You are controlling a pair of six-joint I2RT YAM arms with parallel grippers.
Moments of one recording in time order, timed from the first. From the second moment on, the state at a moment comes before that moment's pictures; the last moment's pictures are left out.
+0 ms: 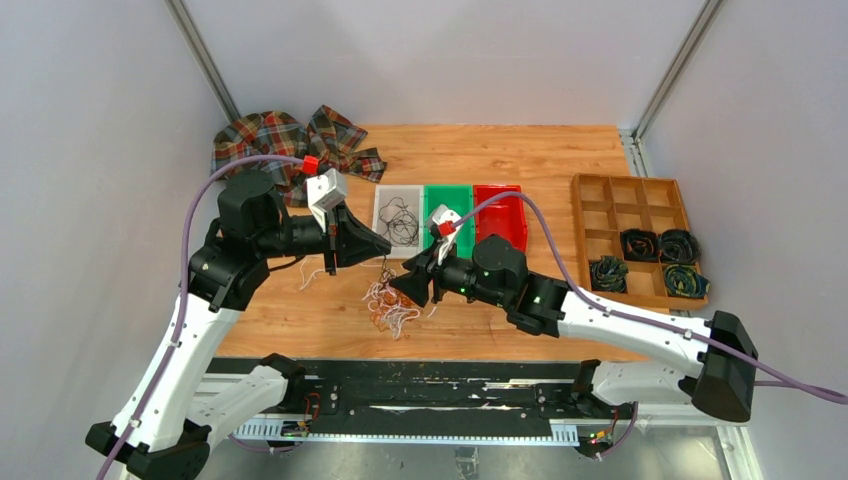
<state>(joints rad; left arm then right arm) -0.41 0.89 1.22 -0.57 0.94 0.00 1.11 1.18 0.86 0.18 -0.07 0.25</state>
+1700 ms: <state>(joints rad) -0.41 0.85 1.11 -0.68 0.83 0.13 1.16 1.11 0.88 0.12 0.04 0.21</state>
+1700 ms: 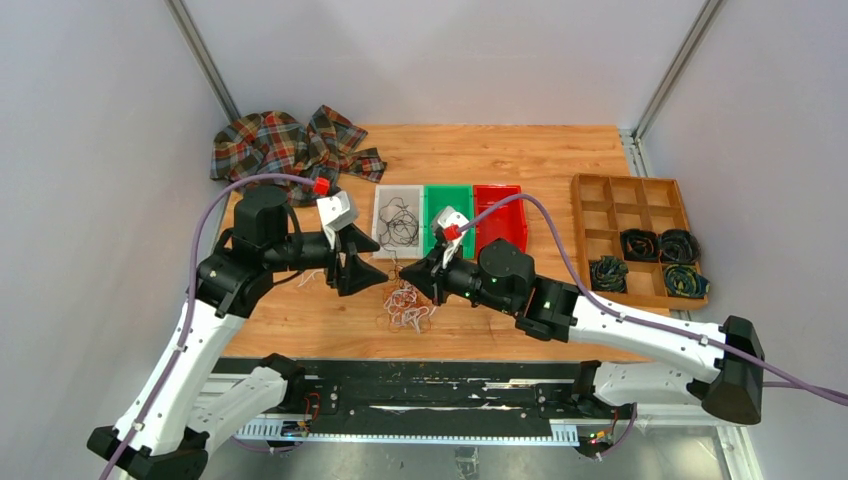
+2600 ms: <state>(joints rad) -0.49 0.84 1.10 -0.85 0.73 0.65 1.19 1.17 0.98 0.08 -0.06 0.19</state>
